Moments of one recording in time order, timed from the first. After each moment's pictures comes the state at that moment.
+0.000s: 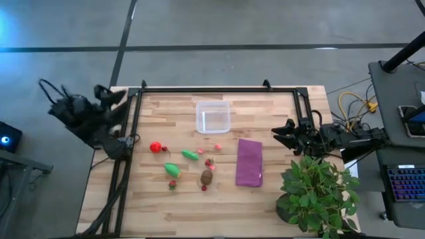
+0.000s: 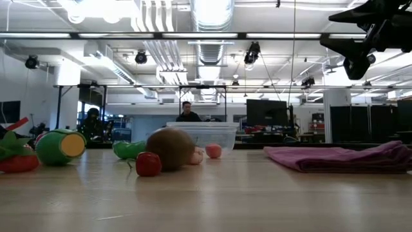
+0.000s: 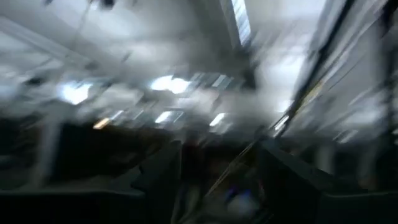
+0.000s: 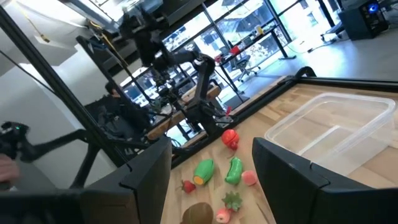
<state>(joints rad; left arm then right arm) -0.67 0.52 0.74 0.60 -0.96 0.64 0.12 0.09 0.12 0.08 0.24 0.58</state>
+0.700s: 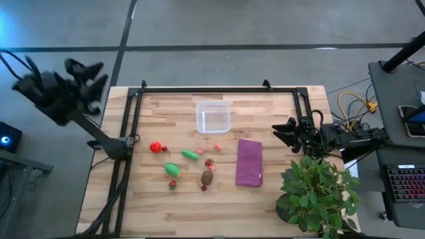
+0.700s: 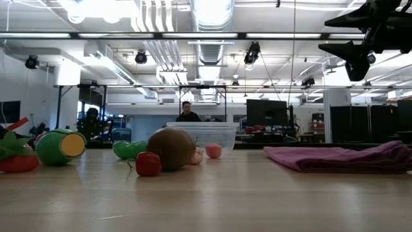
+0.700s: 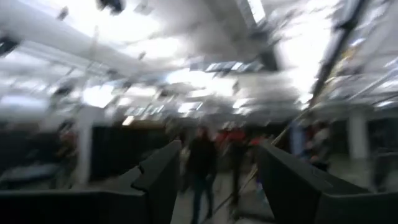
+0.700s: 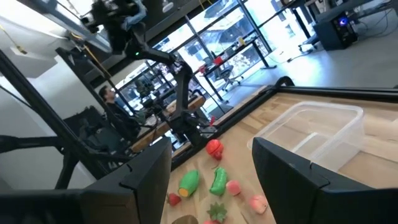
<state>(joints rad) -0.65 0.59 1.16 0.24 -1.00 0.72 0.12 0.09 0.12 0.08 0.33 0.58</state>
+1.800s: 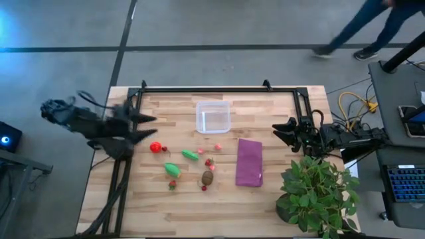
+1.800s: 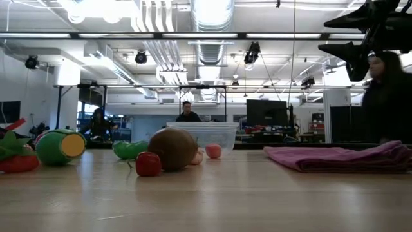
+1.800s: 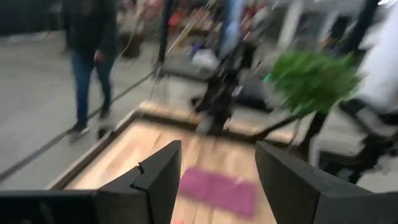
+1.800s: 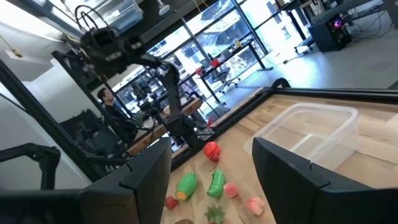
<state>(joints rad) -0.45 0.78 1.10 -0.57 -0.65 -0.27 0.12 0.09 0.12 0.08 0.34 0.58</state>
